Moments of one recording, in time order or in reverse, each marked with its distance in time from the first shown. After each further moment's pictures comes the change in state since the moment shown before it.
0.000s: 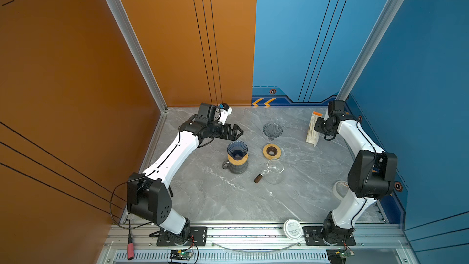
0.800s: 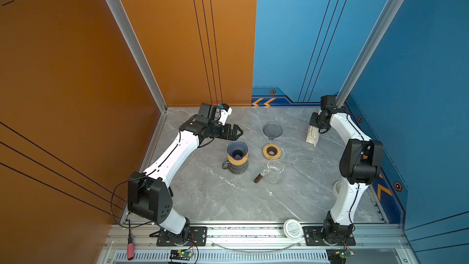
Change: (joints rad) left arm 0.000 0.007 0.000 0.000 -0.011 0.000; right arm 0.029 0.216 0.212 -0.007 0.059 0.004
